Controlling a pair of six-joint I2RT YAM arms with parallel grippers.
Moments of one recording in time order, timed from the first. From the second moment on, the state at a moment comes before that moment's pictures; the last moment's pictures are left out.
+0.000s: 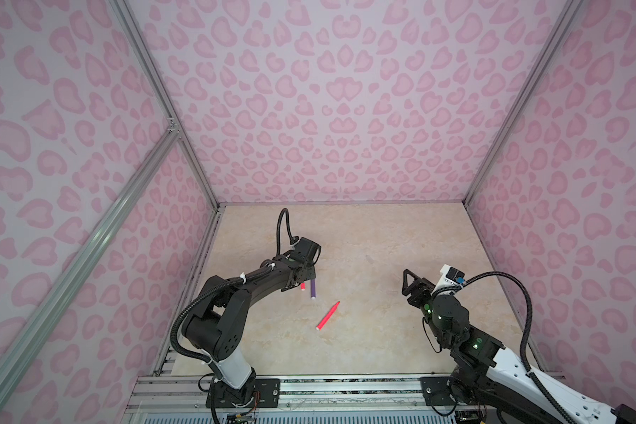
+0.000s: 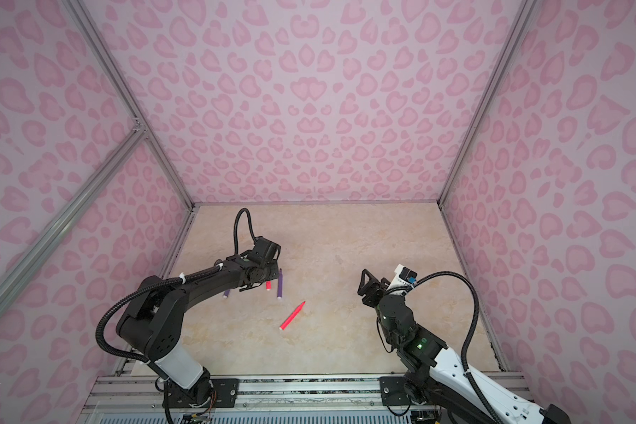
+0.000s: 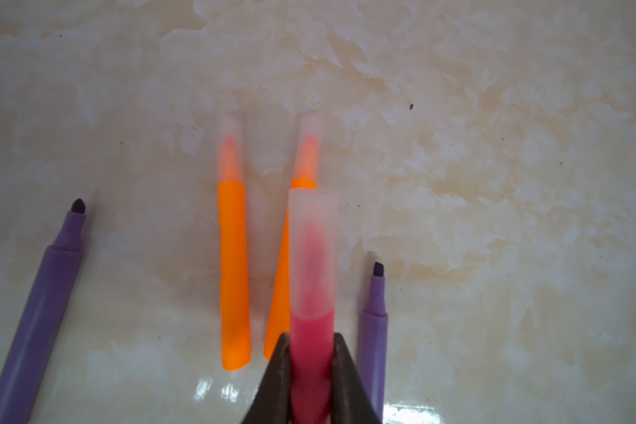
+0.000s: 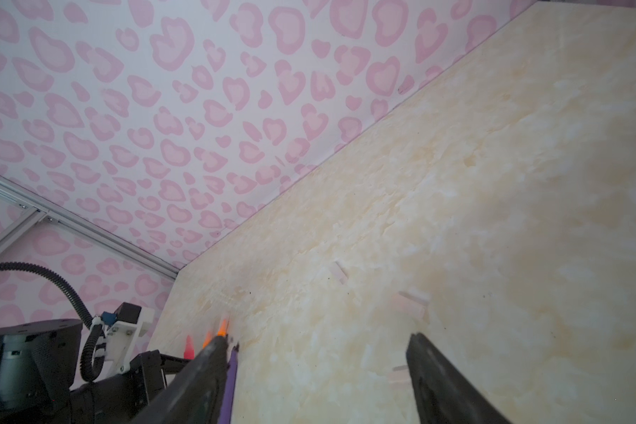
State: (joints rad) left arm -0.52 1.70 1.03 -0.41 -0.28 -0.60; right arm 0.76 0.65 0.35 0.01 0.59 0.87
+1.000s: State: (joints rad) left arm -0.50 1.85 1.13 -0.45 -0.15 -0.56; right arm 0.71 0.73 0.40 0.00 0.52 0.81
